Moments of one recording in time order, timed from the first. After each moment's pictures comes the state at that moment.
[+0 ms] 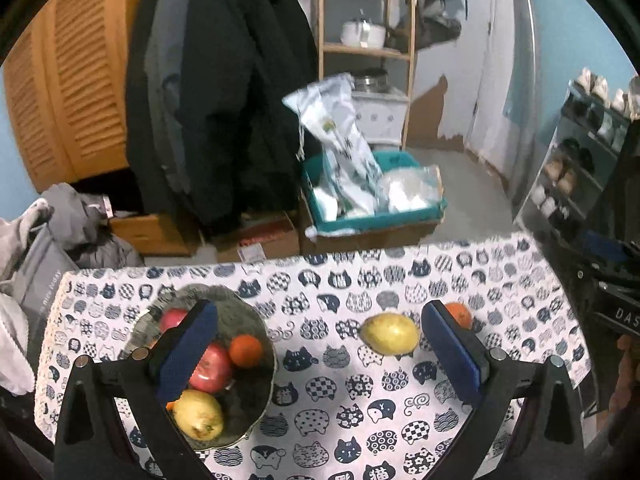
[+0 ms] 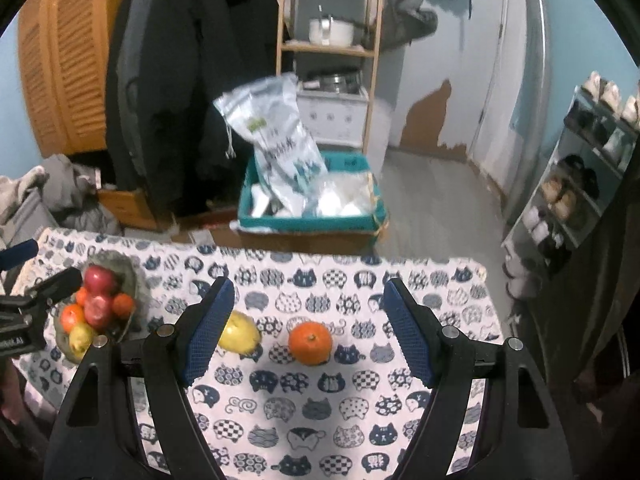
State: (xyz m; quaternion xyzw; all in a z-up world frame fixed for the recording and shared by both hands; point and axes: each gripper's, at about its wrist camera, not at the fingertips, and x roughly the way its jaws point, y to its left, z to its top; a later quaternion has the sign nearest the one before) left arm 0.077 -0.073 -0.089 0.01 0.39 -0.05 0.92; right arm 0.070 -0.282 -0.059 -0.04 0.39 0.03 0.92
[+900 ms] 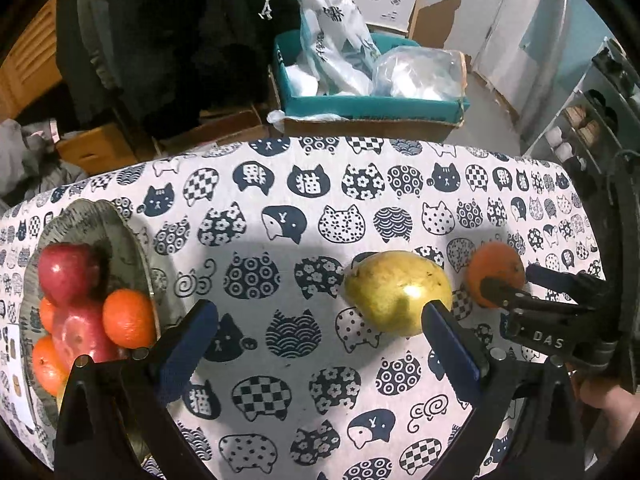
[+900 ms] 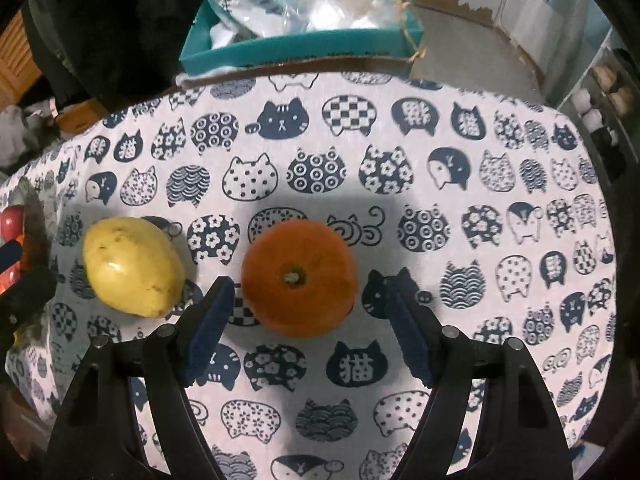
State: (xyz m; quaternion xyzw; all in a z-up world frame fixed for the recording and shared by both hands) left arm 0.154 -0.113 -0.238 -0.01 0.54 -0.07 0.84; right arm 0.158 -0.308 -0.263 0.01 0.60 0.03 0.80
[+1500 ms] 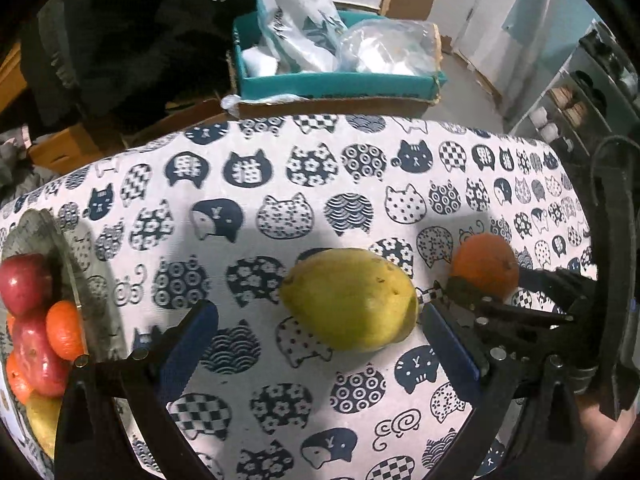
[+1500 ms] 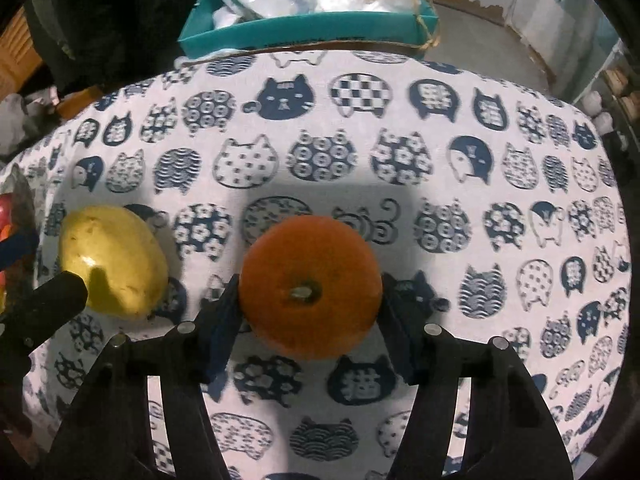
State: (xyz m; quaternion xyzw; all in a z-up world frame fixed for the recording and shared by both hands) left arm 0.170 -0.152 -0.262 0.00 0.56 -0.11 0.82; right arm 0.167 -0.306 -0.286 0.00 0.60 0.03 0.80
